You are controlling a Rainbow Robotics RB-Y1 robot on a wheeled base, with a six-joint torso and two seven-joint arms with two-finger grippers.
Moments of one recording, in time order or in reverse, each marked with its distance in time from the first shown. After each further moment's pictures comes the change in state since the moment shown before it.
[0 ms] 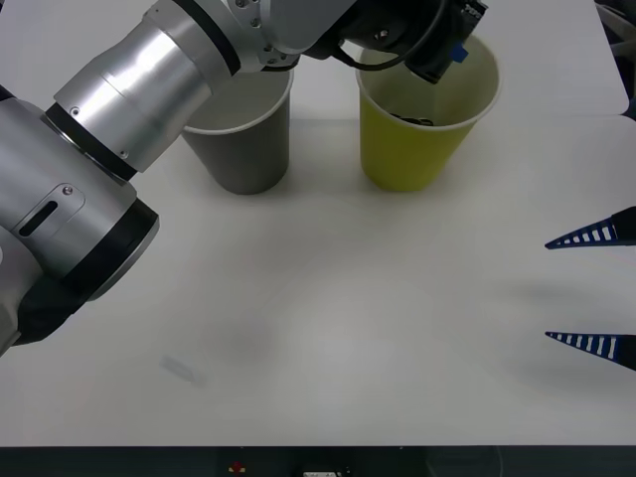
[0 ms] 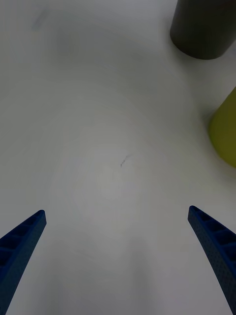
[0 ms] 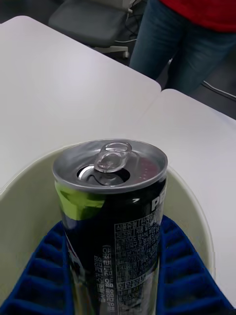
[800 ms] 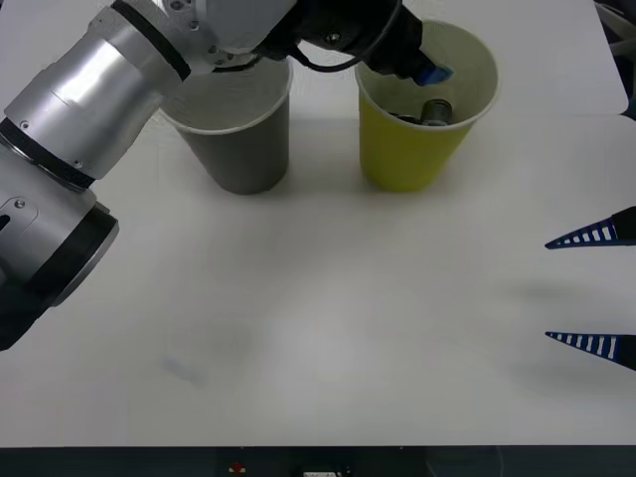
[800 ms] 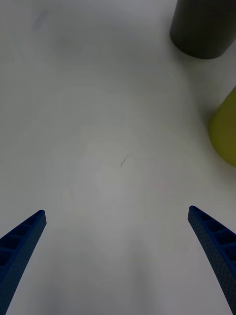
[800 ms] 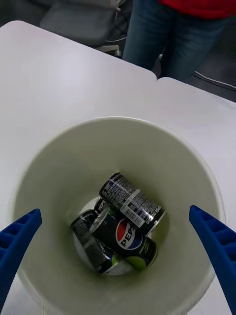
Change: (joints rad) right arm 0.000 0.000 0.000 0.000 0.000 0.000 0.000; left arm 0.109 0.125 0.040 -0.158 0.095 -0.054 -0.146
